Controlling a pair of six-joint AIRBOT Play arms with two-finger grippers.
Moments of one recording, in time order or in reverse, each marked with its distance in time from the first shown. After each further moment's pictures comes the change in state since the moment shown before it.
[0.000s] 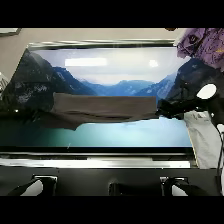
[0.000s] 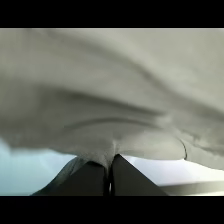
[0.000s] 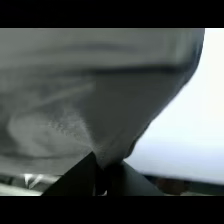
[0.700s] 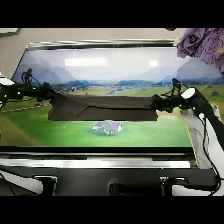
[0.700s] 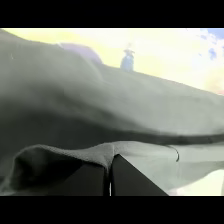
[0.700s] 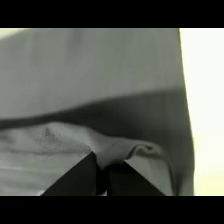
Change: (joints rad) left arm -0.086 -0.680 0.581 -0.097 0.021 0.060; right arm 0.001 -0.277 0.017 0.113 -0.396 -0.118
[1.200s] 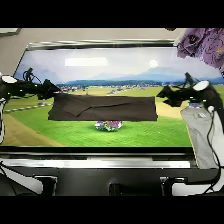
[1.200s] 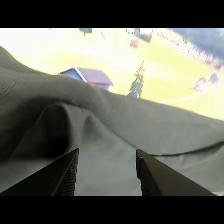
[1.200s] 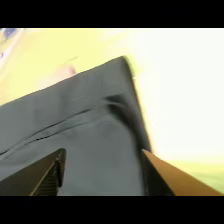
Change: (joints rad) left arm -0.006 -0.059 0.100 0.016 0.018 -0.104; right arm -0.151 -0.085 0.182 0.027 0.124 0.068
